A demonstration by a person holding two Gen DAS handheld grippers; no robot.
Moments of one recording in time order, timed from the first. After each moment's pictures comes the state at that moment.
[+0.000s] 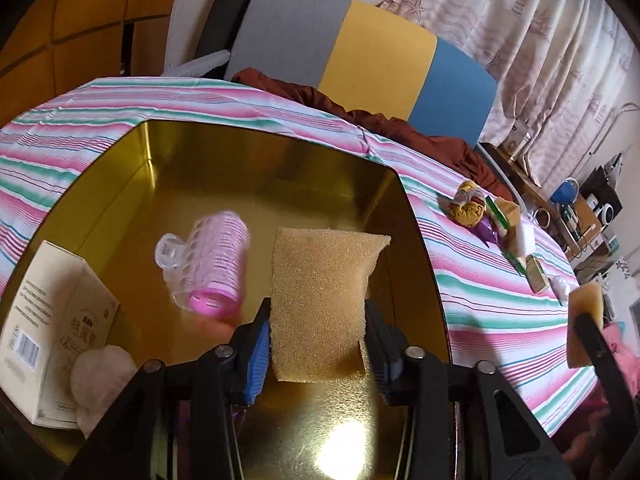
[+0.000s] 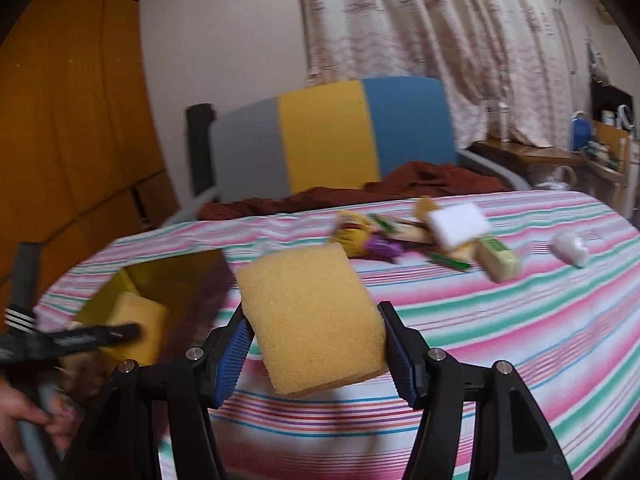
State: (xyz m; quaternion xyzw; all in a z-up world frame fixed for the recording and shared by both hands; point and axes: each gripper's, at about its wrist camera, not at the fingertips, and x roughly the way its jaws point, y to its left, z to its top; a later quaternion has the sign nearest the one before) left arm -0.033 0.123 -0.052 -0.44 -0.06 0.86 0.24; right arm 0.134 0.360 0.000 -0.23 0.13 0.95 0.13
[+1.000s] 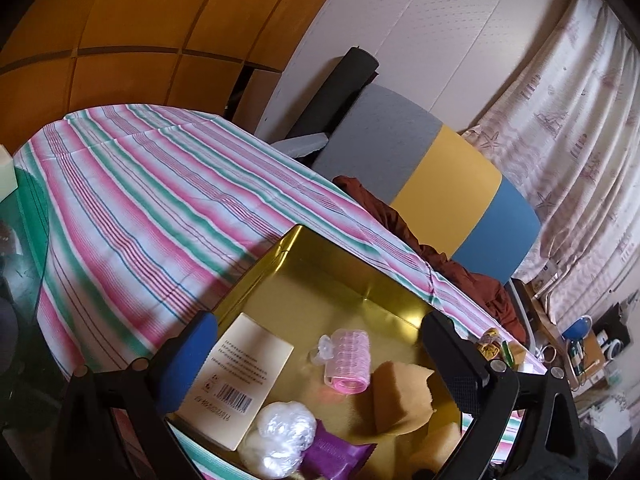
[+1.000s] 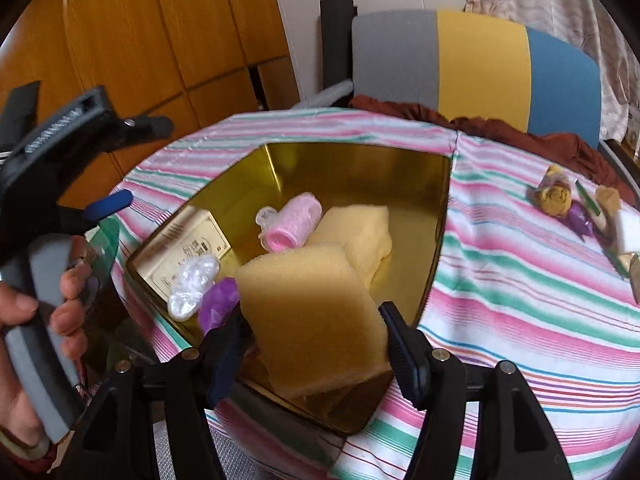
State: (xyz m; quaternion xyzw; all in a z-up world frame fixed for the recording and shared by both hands) left arm -0.029 -0.020 0.003 -0.33 -0.22 0.91 0.11; right arm 0.055 0.212 -0.025 -0.40 0.06 0.91 -0.08
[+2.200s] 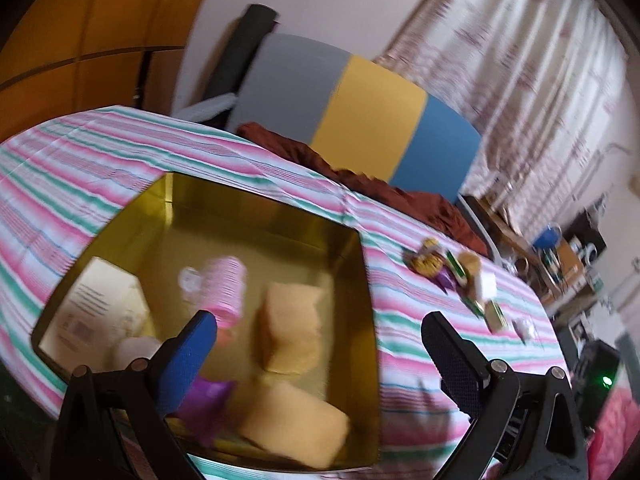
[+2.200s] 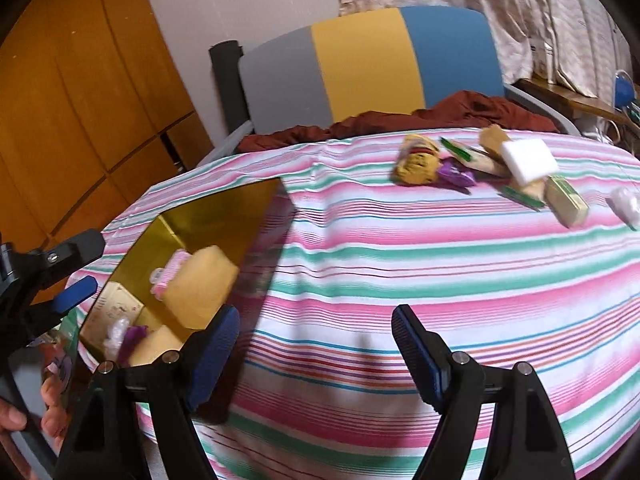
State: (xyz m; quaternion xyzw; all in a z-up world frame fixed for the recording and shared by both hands) left arm 0.011 0.102 0.009 -0.37 -0.11 0.89 0.25; right arm 0.099 0.336 -0.023 -0.35 0.18 0.92 0.06
